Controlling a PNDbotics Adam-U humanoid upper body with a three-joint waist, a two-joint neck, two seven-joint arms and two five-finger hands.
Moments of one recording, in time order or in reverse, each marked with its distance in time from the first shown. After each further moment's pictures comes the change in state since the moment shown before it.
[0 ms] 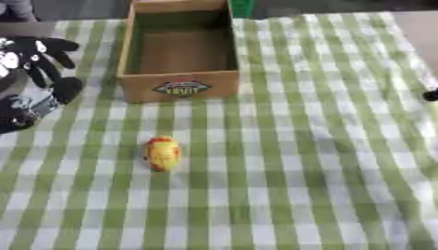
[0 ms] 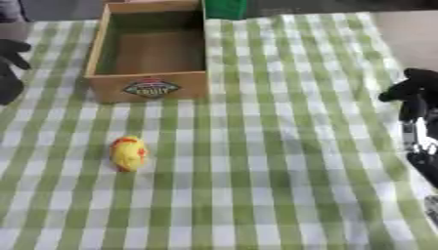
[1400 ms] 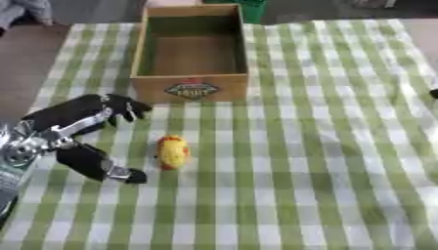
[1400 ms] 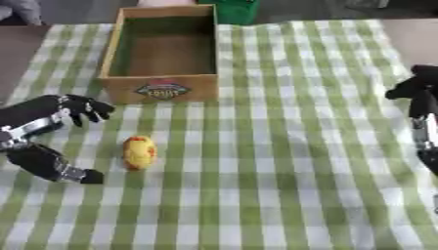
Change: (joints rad) left arm -0.071 -0.155 -0.166 0.256 -0.173 -0.197 -0.299; right arm 0.000 -0.023 -0.006 0.000 -0.044 0.015 0.033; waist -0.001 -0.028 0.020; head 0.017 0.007
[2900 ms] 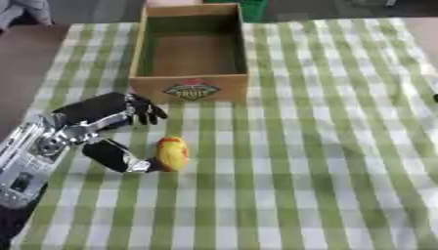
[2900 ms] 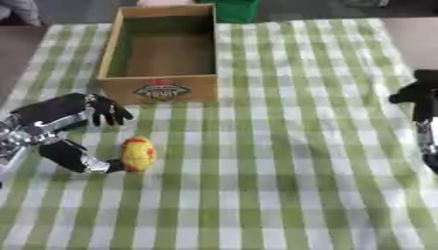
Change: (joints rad) left arm -0.070 -0.071 -0.013 0.100 -0.064 -0.036 0.069; right arm -0.021 -0.003 0.009 0.000 -0.004 0.028 0.020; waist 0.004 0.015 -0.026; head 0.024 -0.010
